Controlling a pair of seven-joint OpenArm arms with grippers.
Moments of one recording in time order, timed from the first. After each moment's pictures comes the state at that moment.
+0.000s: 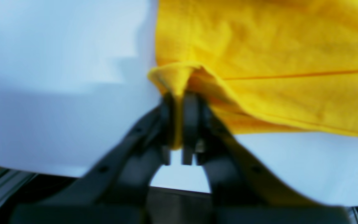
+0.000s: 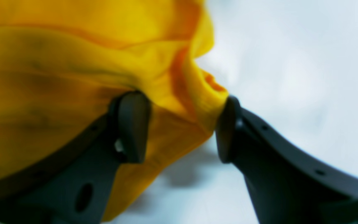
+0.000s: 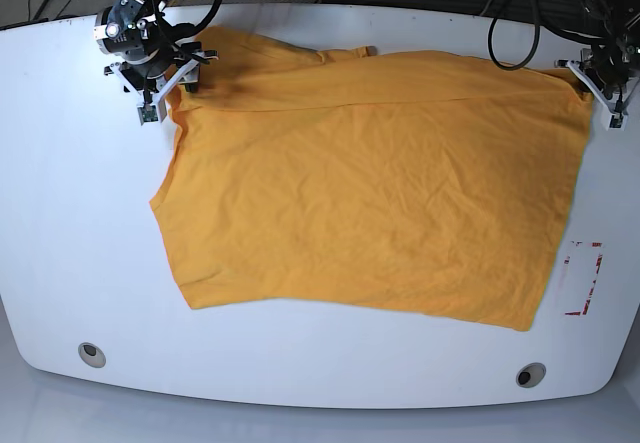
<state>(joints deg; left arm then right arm) 12.8 -15.2 -44.8 89.7 -11.3 -41.8 63.8 -17.8 -8.2 35.8 105.1 1.9 40.1 -58.4</state>
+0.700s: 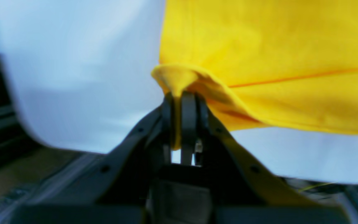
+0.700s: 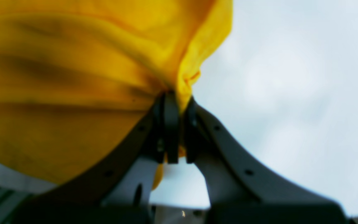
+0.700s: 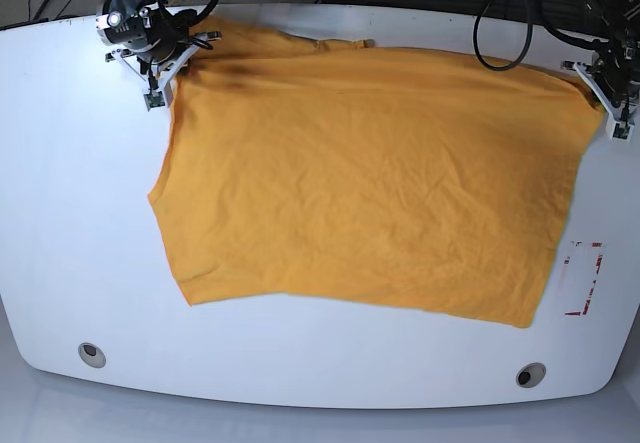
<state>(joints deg) 14.7 -14.5 -44.6 107.2 -11.4 -42.3 70.6 -20.3 -8.7 35.4 110.2 2.1 40.6 -66.5</state>
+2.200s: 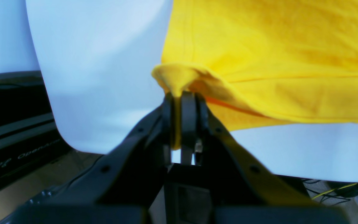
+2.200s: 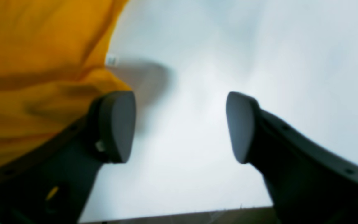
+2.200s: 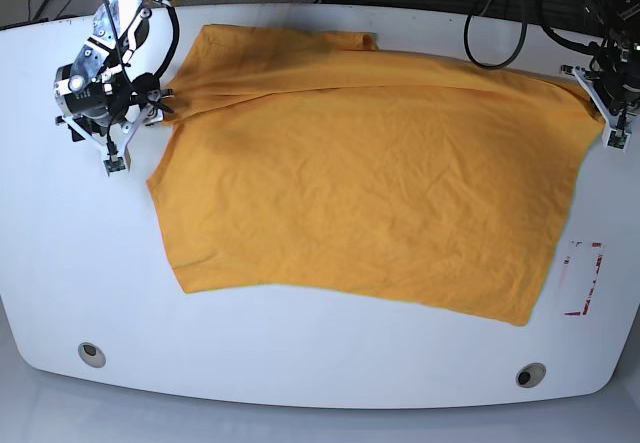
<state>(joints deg) 14.6 -14.6 -42.1 111.5 -10.6 -42.2 72.0 -6.6 2.2 33.3 111.1 0.9 40.6 -78.5</state>
